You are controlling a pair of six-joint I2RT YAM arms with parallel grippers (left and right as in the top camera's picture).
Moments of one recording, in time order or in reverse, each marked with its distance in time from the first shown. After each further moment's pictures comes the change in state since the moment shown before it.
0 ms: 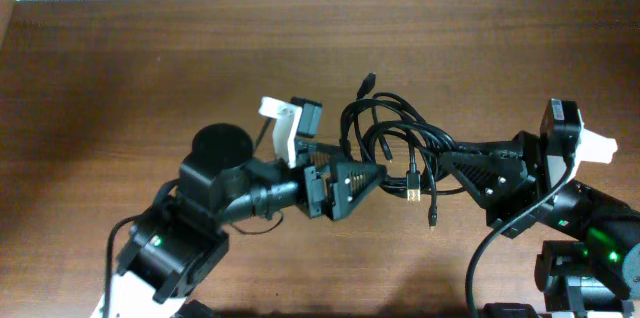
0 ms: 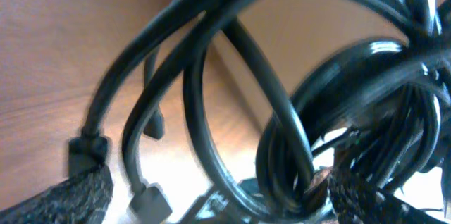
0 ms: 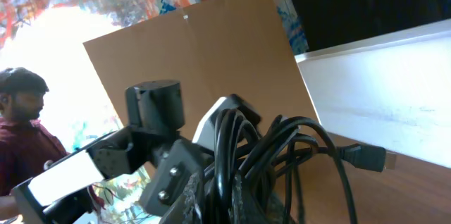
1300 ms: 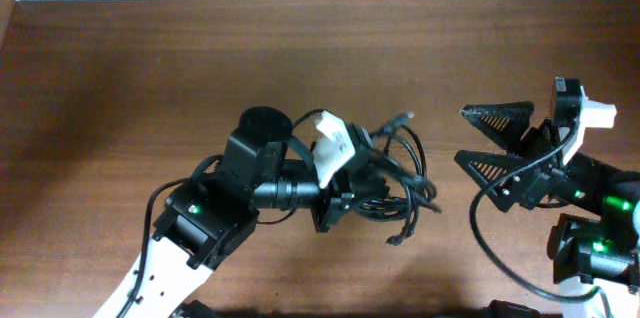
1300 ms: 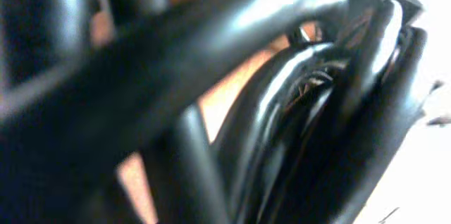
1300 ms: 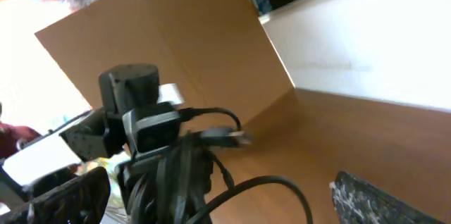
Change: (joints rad) left arm -0.040 0.125 -0.001 -0.072 0.180 0.730; right arm -0.233 0.125 0.002 -0.048 -0.235 0.002
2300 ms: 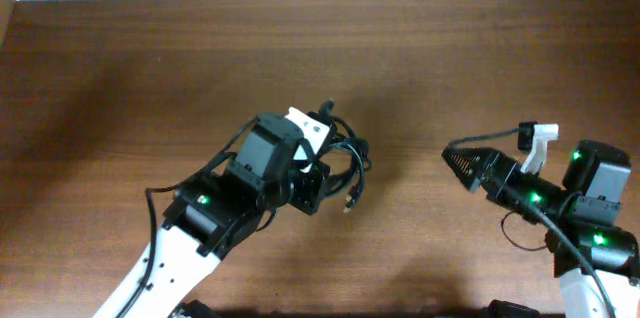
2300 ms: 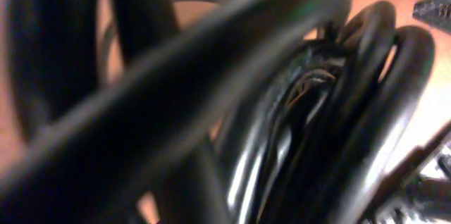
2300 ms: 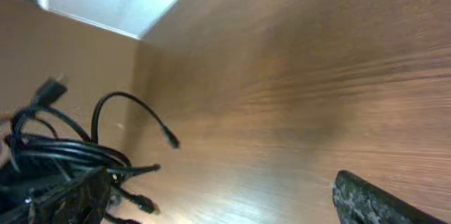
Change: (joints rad) left arm 0.011 0.048 0.000 -0.306 -0.611 -0.211; right arm 0.010 0.031 0.010 -1.279 0.514 -0.651
